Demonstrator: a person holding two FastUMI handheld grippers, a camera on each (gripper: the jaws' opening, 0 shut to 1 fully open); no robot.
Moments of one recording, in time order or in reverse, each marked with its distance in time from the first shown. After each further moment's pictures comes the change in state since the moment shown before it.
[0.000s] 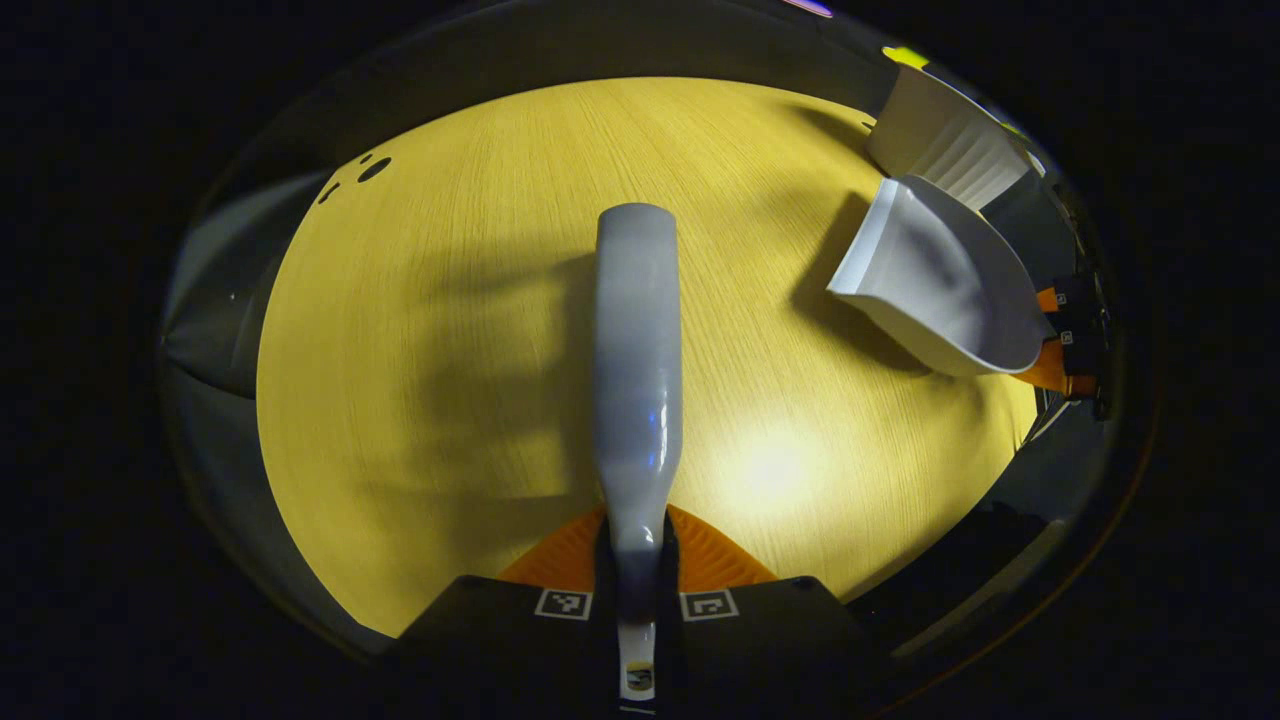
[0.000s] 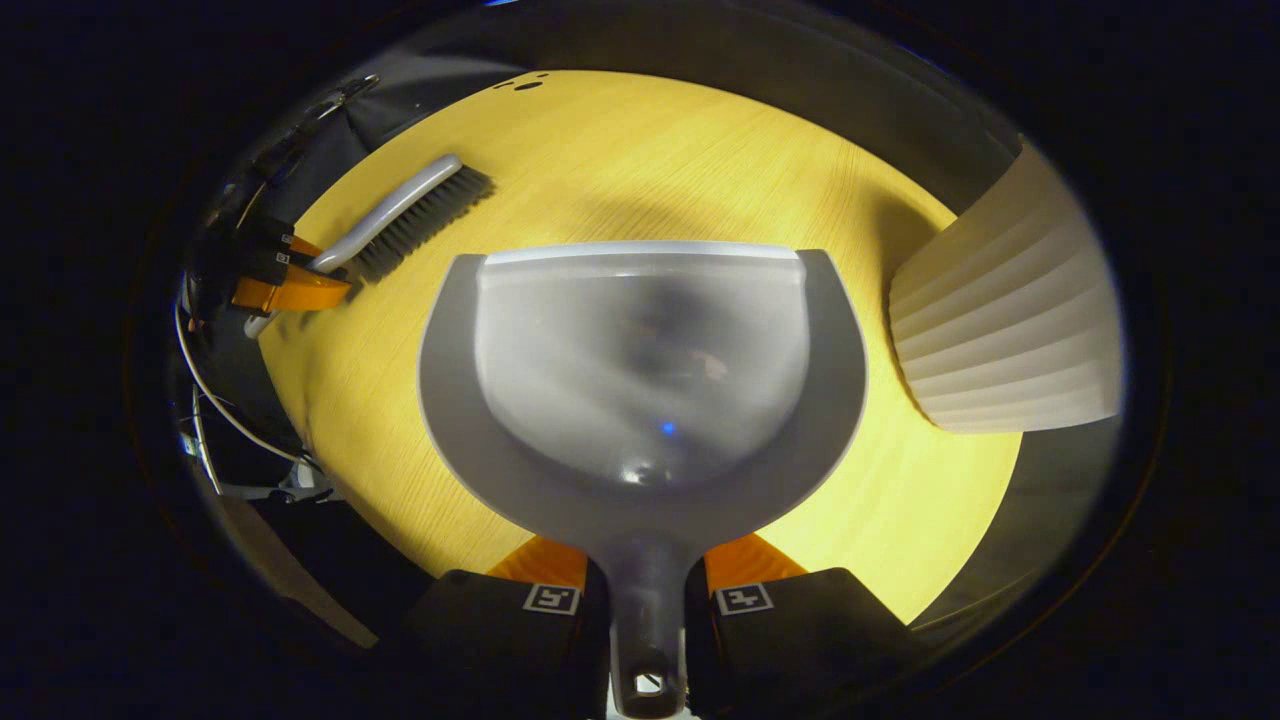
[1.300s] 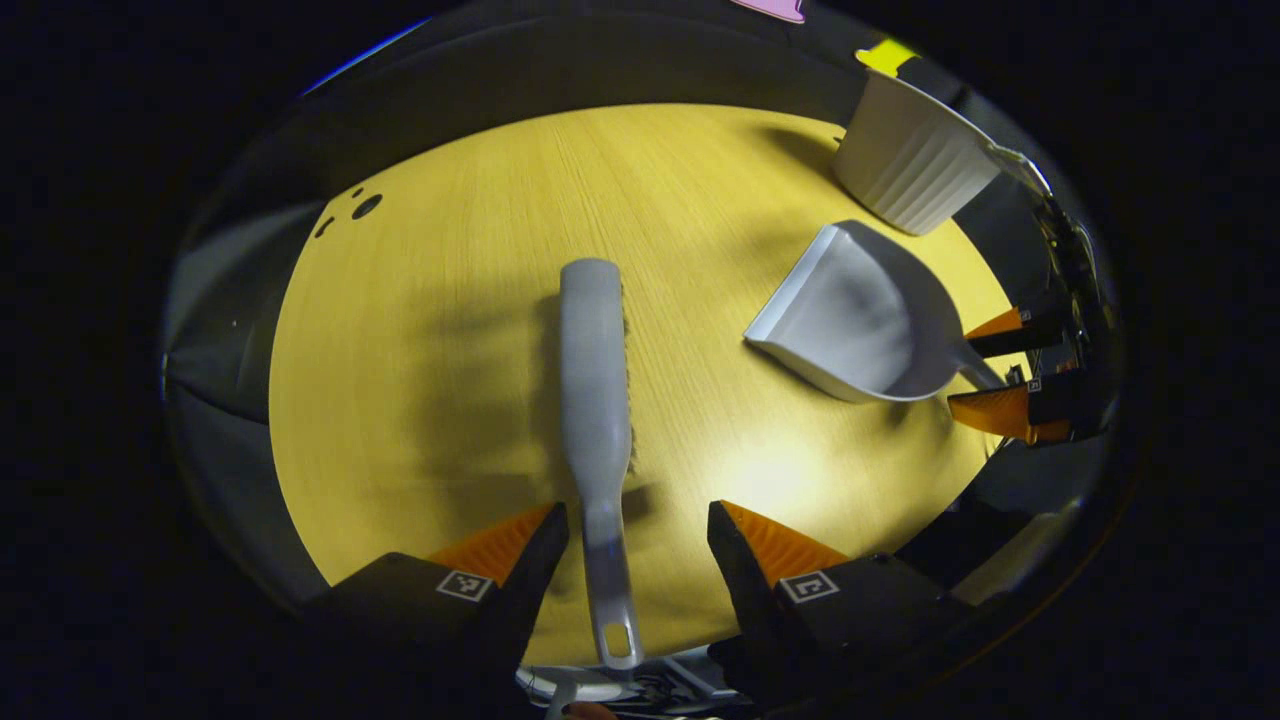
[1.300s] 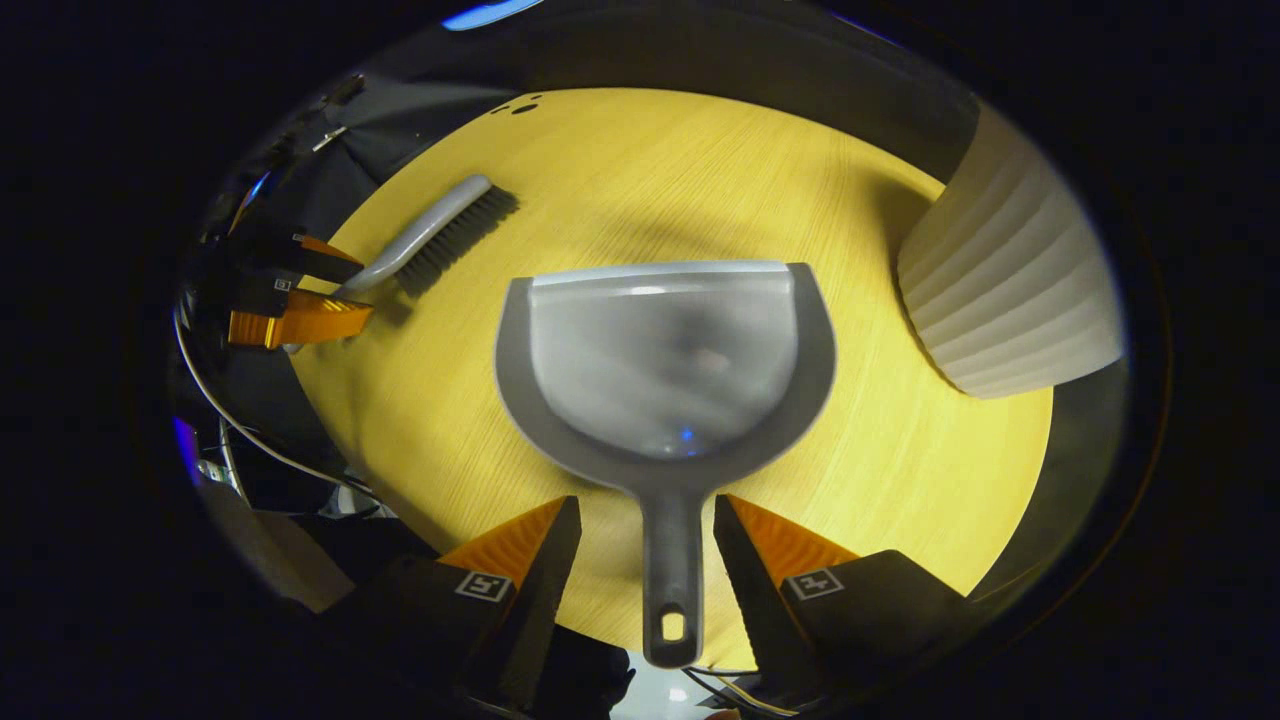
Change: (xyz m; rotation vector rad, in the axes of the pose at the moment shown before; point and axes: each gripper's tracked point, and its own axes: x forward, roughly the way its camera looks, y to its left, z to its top) left arm -0.054 -0.028 0.022 0.025 -0.100 -0.025; right arm -0.035 0.005 -0.007 0.069 -0.082 0.090
